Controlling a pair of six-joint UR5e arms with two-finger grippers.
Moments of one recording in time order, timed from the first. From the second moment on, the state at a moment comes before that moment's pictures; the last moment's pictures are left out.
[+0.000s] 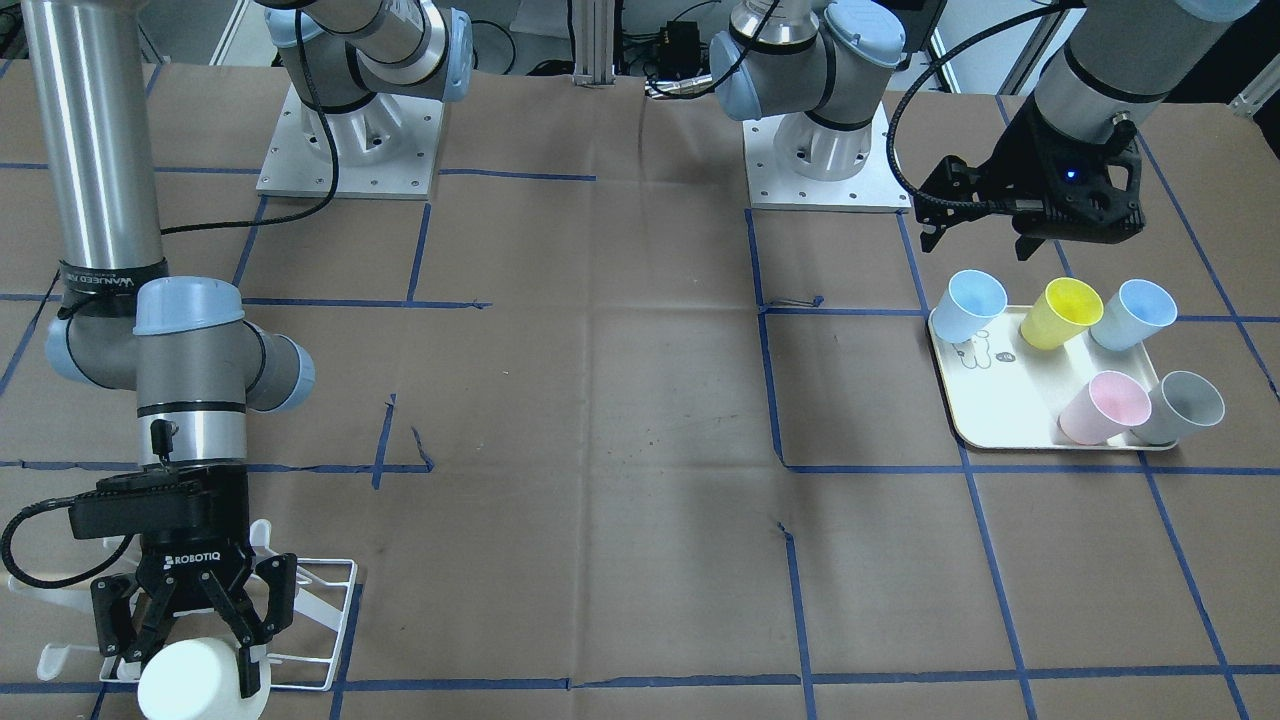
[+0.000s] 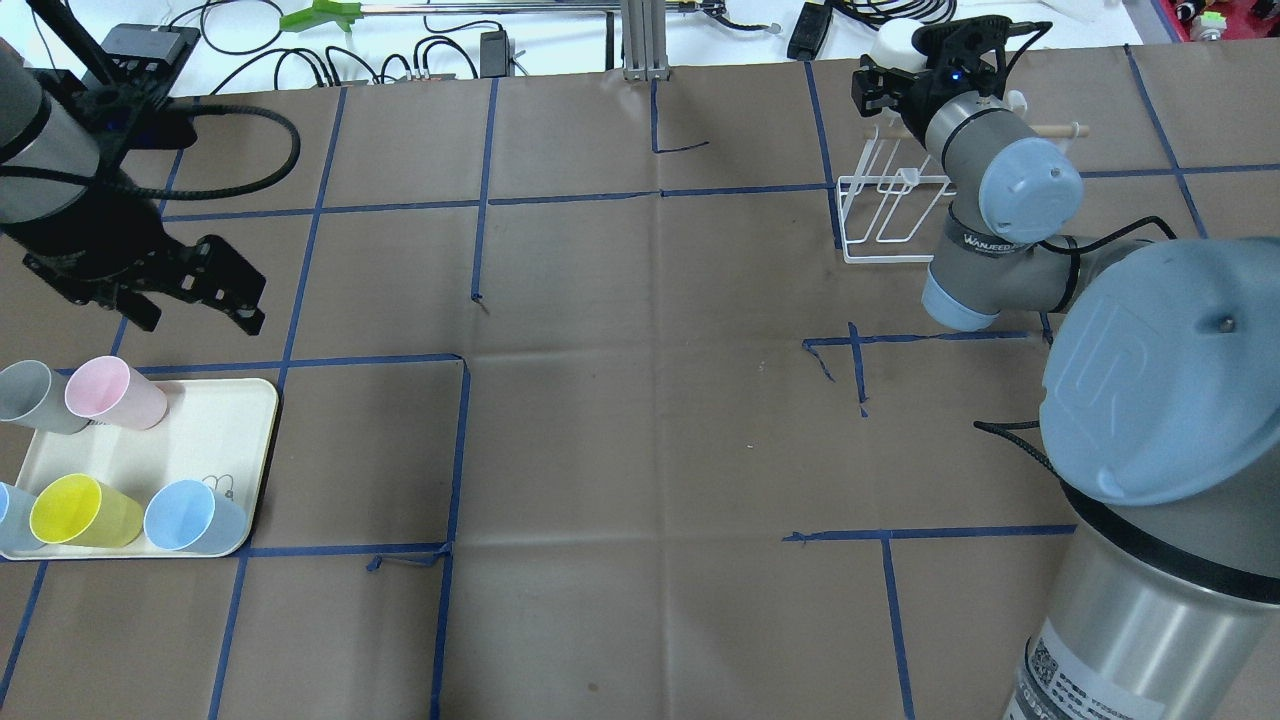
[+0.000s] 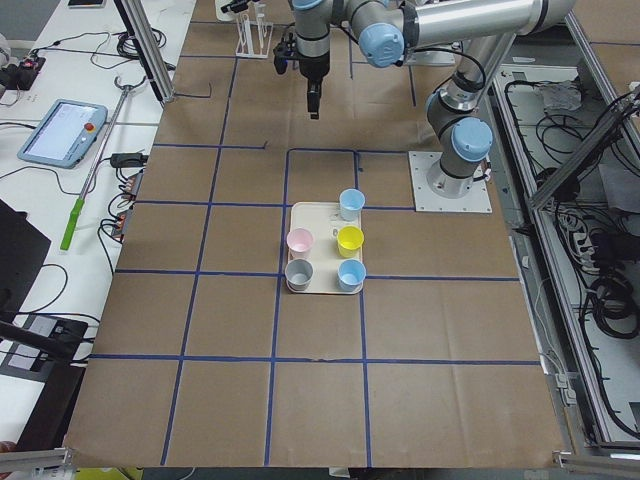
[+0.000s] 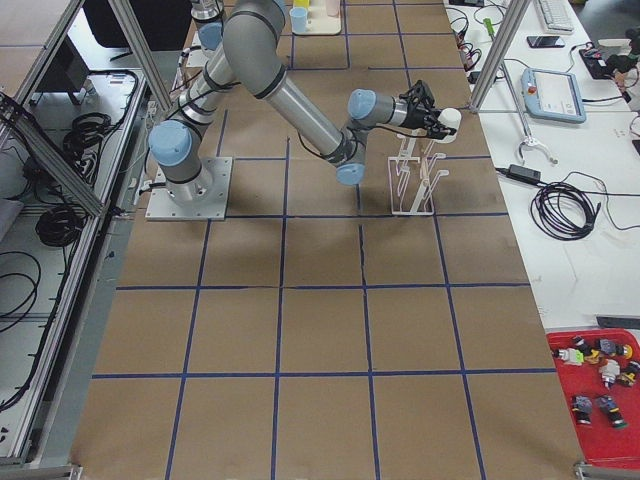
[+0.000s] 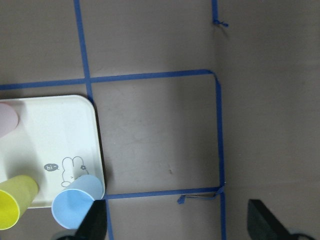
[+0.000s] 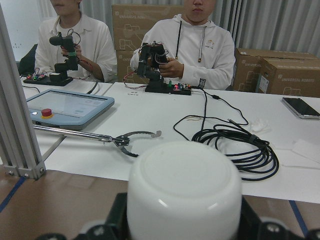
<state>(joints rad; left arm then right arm) -1.26 -1.42 -1.79 -1.56 1.61 0.41 1.43 -0.90 1.77 -3.65 -1.32 -0.13</state>
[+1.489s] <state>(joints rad) -0.99 -1.42 -2.21 -1.16 1.63 0.70 1.42 -0.93 1.82 -3.65 -1.31 -0.12</state>
